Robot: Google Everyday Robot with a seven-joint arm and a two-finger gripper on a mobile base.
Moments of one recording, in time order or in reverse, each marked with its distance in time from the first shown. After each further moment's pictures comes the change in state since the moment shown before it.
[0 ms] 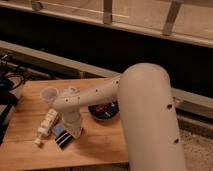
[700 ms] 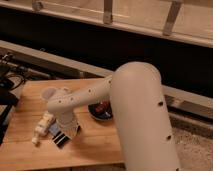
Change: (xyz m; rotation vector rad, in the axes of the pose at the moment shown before) arm -0.013 0.007 -0.004 0.020 0.008 -0.032
